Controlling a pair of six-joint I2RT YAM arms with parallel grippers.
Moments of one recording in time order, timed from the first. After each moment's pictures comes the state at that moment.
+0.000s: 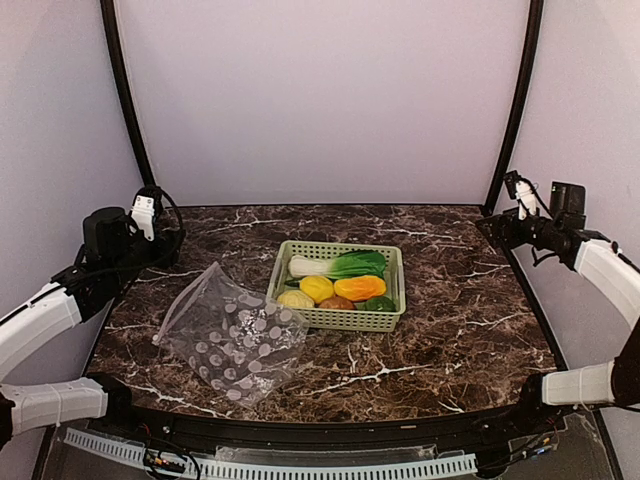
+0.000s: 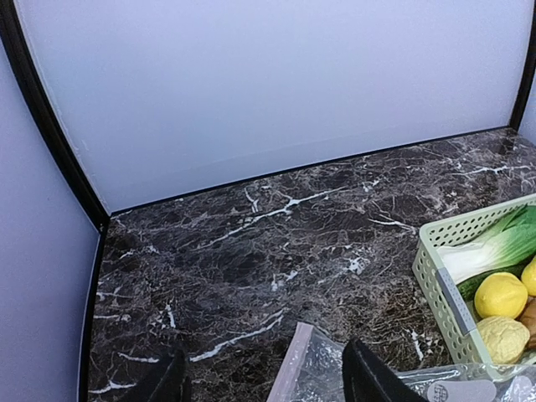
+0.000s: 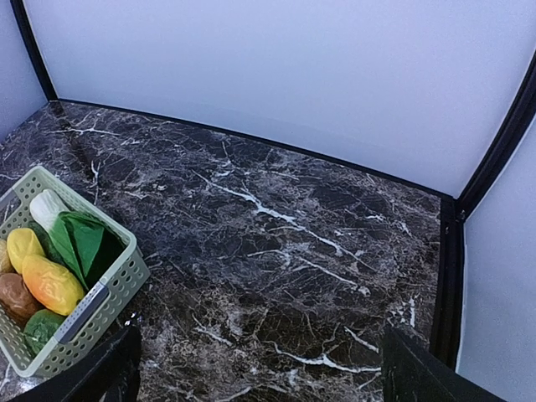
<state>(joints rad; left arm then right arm) -0.32 0.88 0.65 -0.05 -0.17 0.05 -0.12 1.13 0.86 -0.20 -0.51 -0.24</state>
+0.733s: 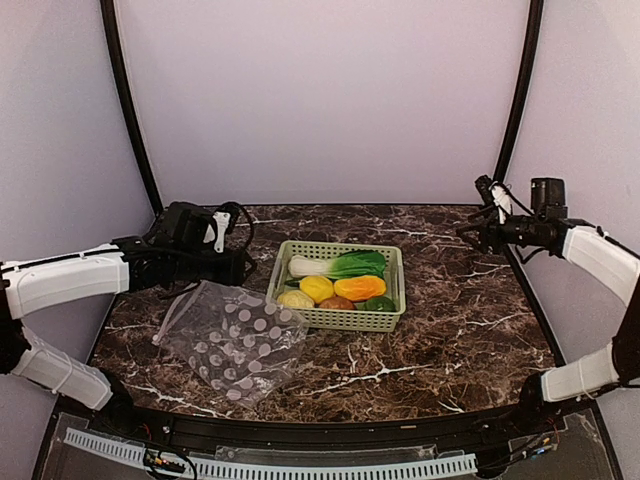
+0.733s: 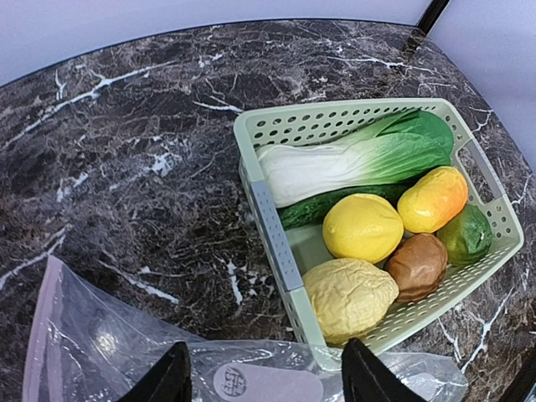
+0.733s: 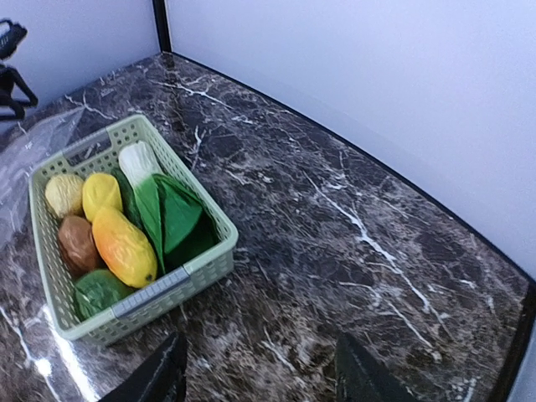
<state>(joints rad) -0.64 1.29 0.89 -0.26 -0.07 -0.29 -0.04 1.24 0.90 -0.27 -0.75 -0.46</state>
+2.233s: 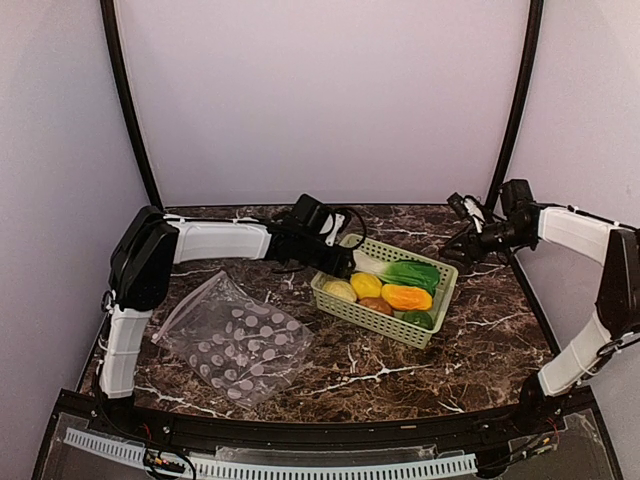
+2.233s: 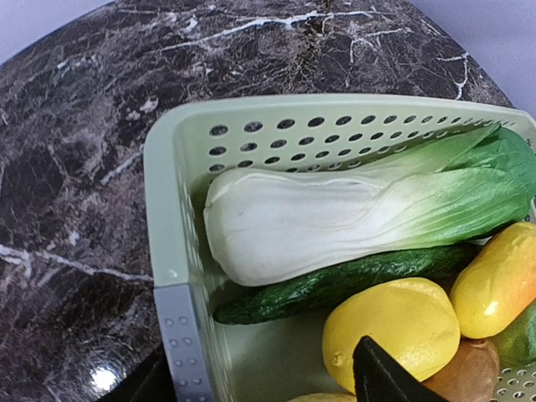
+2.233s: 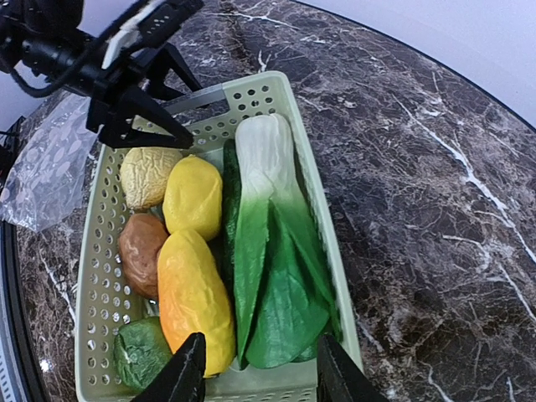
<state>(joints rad) -0.78 2.22 1.71 -0.25 0.06 -0.20 0.05 1.49 1.04 -0.53 -0.82 -0.55</state>
